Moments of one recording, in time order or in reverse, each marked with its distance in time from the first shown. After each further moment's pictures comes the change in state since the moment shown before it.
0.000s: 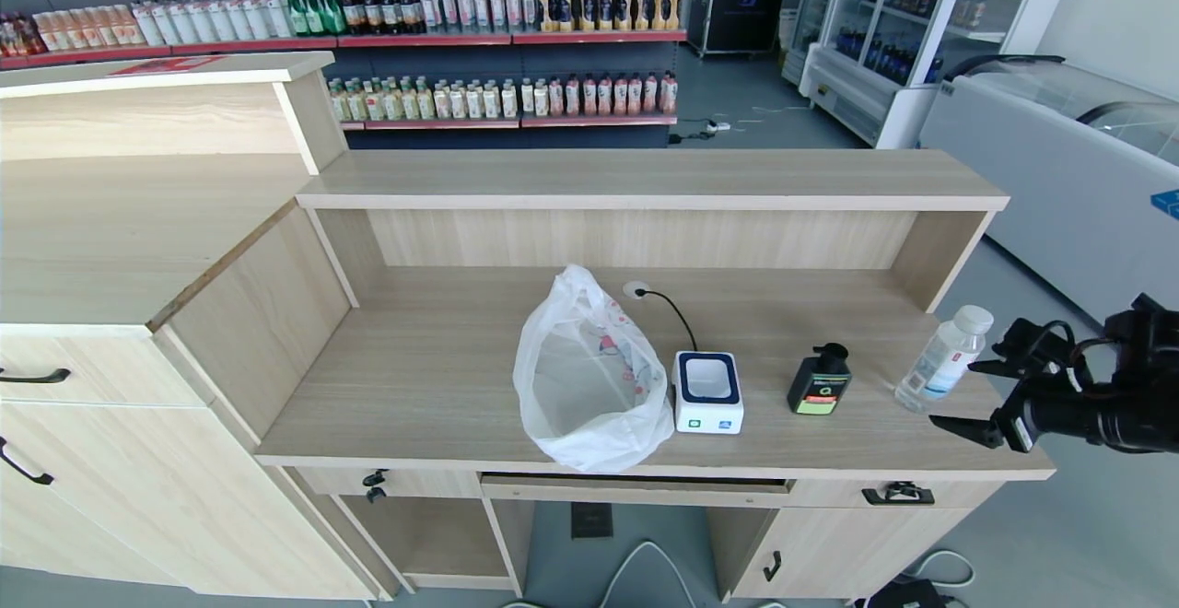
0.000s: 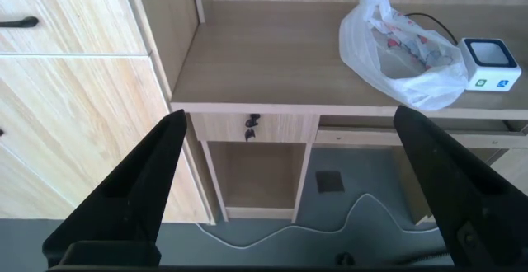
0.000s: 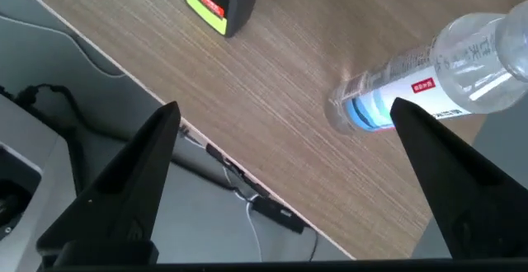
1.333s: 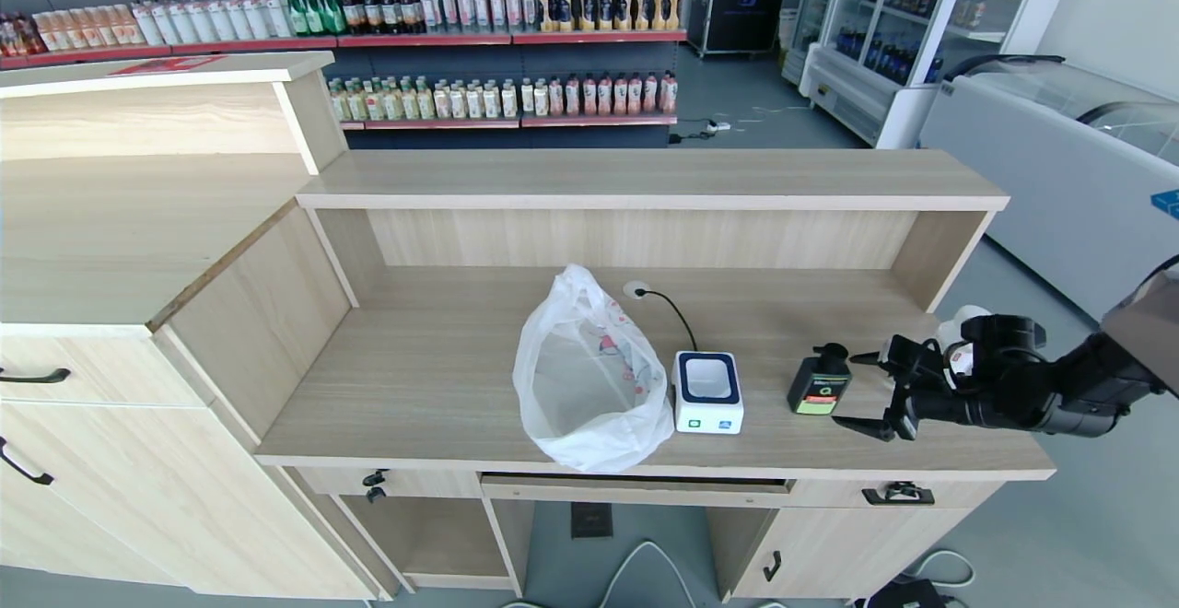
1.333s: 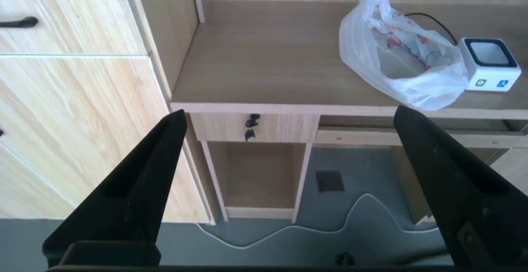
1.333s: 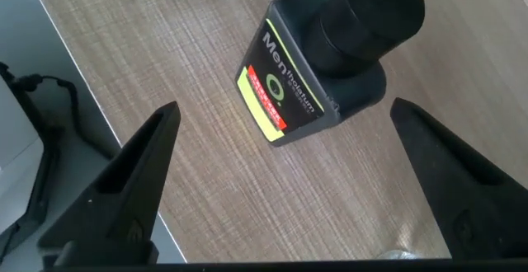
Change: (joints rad) left arm 0.000 0.000 0.000 0.000 0.000 0.000; right arm 0.192 0.308 -0.297 -0.003 0.108 -0.160
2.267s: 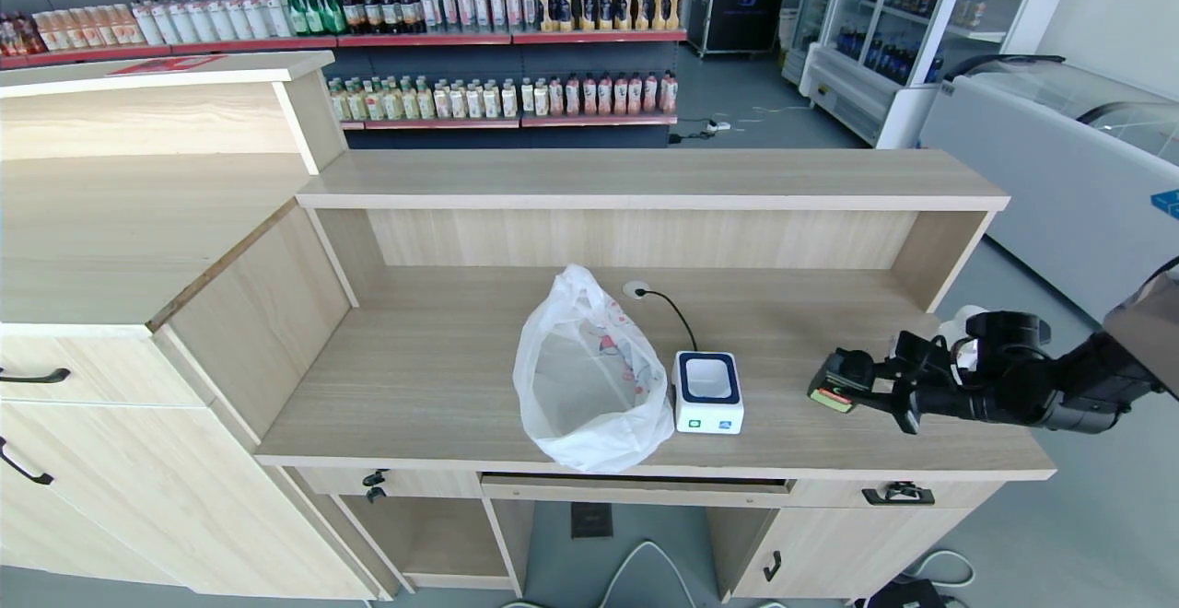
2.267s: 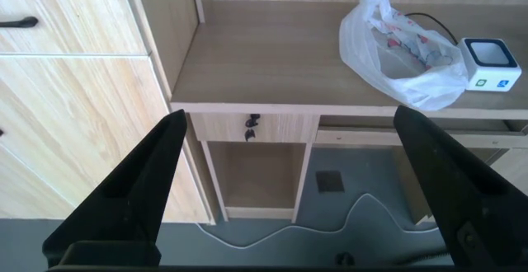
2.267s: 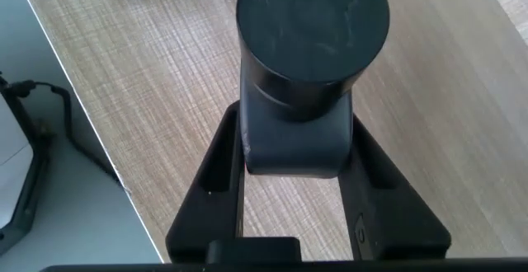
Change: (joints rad) left arm 0.000 0.000 0.000 0.000 0.000 0.000; right arm -0.022 0.006 -0.036 0.001 0.061 -0.009
